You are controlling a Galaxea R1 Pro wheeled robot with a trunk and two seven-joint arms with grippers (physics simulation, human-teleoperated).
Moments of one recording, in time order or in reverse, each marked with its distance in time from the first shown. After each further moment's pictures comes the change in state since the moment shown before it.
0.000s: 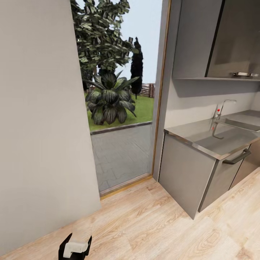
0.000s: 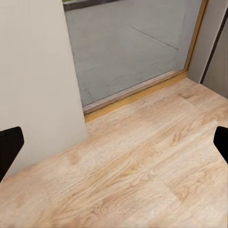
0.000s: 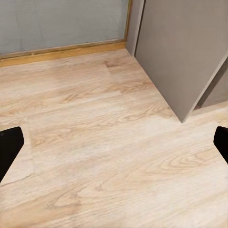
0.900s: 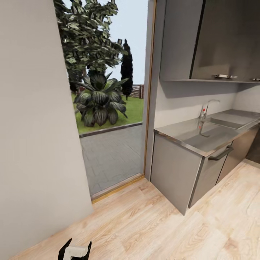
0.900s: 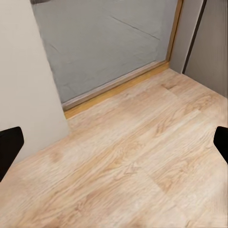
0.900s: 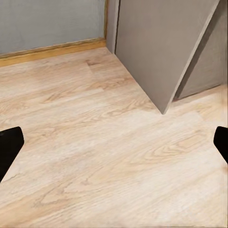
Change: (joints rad) left arm 0.000 -0.002 0.000 0.049 0.004 -0.001 0.000; right arm 0.000 -0.002 -0.006 0.002 -0.002 0.000 -0.003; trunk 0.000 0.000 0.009
